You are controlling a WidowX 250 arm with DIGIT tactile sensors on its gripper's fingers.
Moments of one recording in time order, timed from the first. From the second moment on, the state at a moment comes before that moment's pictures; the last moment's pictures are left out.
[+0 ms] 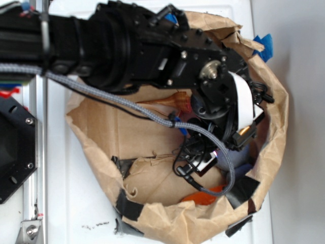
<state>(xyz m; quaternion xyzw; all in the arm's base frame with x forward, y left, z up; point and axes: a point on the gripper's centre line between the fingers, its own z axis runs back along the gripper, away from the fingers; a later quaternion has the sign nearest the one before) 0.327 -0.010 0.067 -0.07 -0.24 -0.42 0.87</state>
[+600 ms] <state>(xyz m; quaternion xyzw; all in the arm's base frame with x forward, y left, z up) 0.333 -0.030 0.045 -0.07 -0.25 -0.44 0.86</state>
